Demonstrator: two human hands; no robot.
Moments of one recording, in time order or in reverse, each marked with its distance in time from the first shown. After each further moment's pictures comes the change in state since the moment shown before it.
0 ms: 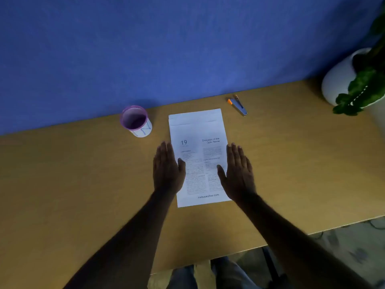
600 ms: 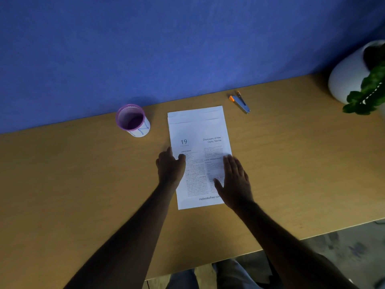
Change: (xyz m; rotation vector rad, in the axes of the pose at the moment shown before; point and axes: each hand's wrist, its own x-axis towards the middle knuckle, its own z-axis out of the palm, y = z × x) left_hand 0.037 0.008 0.005 -0.361 -0.148 -0.311; right_hand -0.008 0.002 0.023 0.024 -0.188 0.041
